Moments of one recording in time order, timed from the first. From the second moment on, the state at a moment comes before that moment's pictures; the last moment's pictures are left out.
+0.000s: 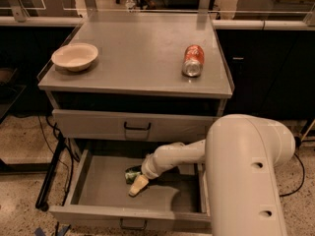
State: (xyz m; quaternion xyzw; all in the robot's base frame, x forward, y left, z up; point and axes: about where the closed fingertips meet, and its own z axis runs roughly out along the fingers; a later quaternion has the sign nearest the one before) arm 0.602 0.074 0.360 -0.54 0.79 0.17 0.23
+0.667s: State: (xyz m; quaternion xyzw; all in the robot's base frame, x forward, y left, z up) arm 0.602 0.074 0.360 -0.54 0.79 0.17 0.23
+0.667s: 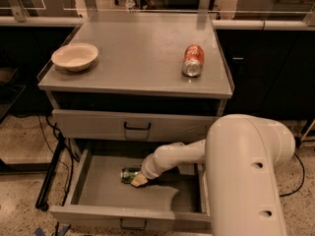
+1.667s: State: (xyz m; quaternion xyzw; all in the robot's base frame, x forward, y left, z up) arm 0.602 0.074 0.360 -0.54 0.79 0.17 0.23
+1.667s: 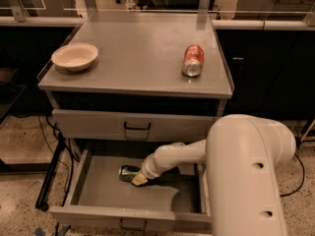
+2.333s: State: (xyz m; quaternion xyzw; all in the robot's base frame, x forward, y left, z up) arm 0.583 0.064 0.412 -0.53 0.79 0.15 0.26
